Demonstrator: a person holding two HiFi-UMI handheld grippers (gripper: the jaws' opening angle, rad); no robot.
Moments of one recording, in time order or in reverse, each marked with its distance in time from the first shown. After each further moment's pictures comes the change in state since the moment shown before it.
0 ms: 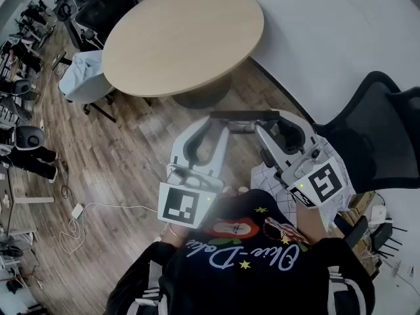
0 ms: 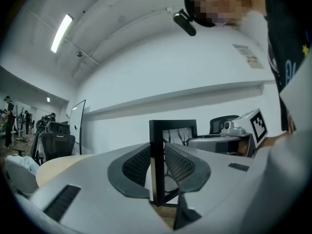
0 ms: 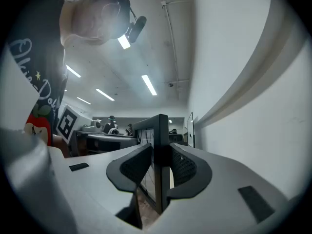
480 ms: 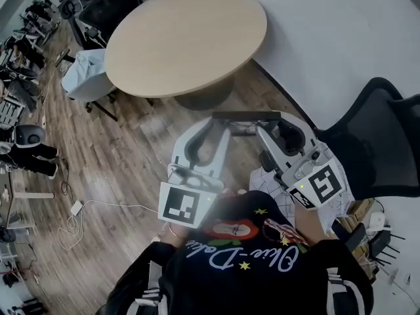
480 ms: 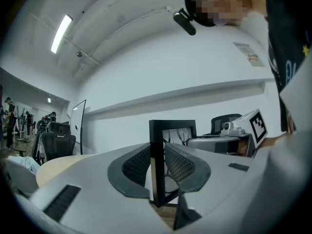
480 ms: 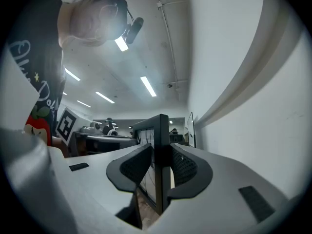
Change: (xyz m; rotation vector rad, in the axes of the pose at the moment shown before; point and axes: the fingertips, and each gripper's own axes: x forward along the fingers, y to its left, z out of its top) left arm 0.011 -0.008 -0.003 0.006 0.003 0.012; right arm -0.007 -0.014 -0.005 0.032 -0.018 0.008
